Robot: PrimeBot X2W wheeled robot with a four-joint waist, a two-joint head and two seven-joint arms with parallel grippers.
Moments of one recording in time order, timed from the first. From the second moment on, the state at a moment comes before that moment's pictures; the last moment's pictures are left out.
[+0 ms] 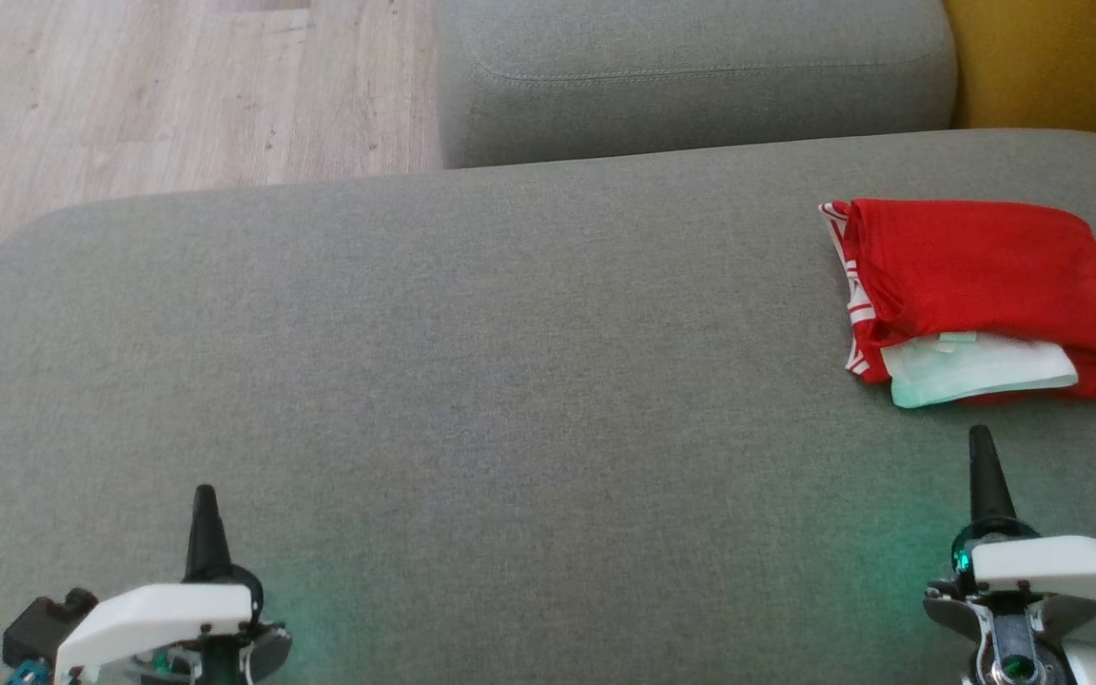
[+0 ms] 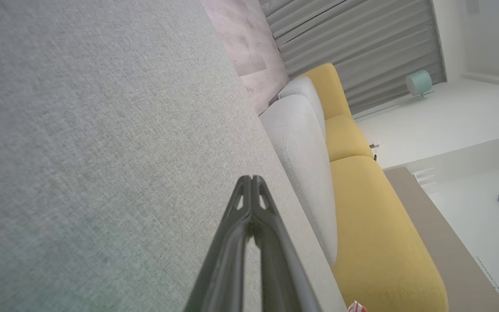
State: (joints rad) left arm -0.04 0.04 -0.01 0.32 -1.21 -0.08 -0.01; right arm -0.01 -0.05 -0.05 0.29 1.16 0.13 -0.03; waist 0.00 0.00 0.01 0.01
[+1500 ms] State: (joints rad) left arm -0.06 0.04 0.07 0.28 -1.60 -0.12 0.11; right arm -0.05 -0.05 -0.11 0.28 1.62 0.13 0.09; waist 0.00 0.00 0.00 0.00
